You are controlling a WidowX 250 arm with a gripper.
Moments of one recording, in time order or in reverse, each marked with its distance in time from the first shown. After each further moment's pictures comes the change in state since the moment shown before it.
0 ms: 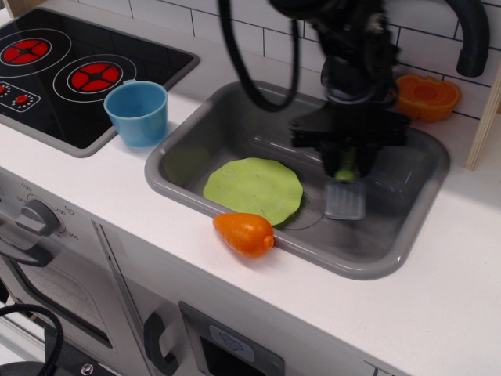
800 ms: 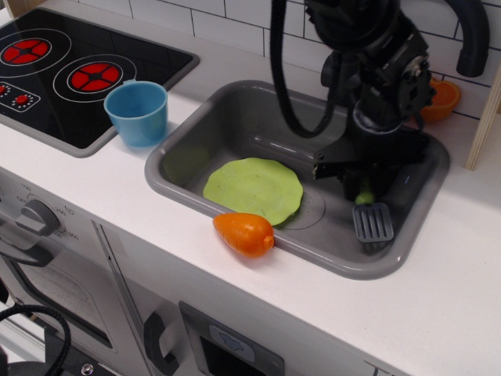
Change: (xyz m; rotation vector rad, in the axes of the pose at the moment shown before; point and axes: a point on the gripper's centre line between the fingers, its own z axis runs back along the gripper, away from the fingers) arm -0.016 -0.009 -0.025 0.065 -0.009 0.209
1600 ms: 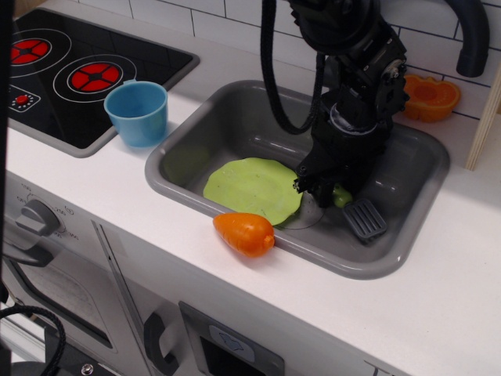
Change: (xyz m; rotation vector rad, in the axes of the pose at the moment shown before) arm 0.017 0.029 -0.012 0.121 -0.004 0.349
